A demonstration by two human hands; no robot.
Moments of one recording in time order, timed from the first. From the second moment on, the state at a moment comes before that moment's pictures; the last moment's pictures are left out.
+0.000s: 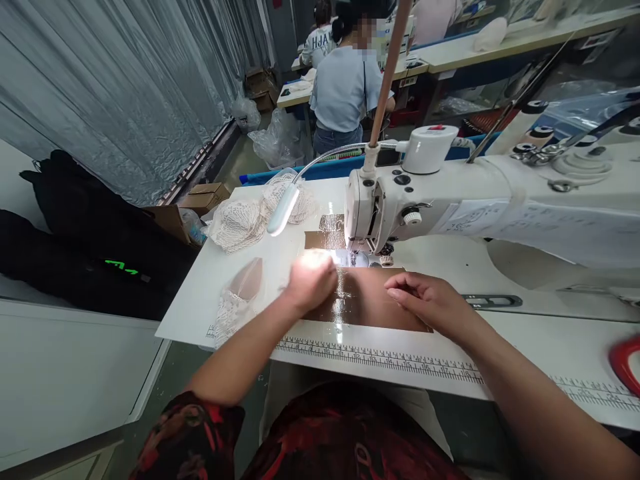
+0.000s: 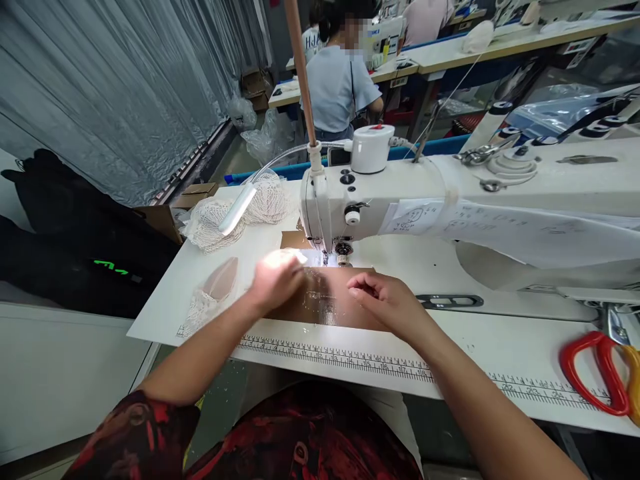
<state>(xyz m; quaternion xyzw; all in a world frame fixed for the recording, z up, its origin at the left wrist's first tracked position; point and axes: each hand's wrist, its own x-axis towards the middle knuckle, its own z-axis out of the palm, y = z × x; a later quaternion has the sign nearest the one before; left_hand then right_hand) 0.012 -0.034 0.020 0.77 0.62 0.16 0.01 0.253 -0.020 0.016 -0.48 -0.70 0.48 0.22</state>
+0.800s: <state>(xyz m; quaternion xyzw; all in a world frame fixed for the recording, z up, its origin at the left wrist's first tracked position) 0.016 -0.039 -0.015 0.85 0.48 0.19 0.11 0.213 -0.014 -0.029 -0.35 -0.92 0.07 0.15</state>
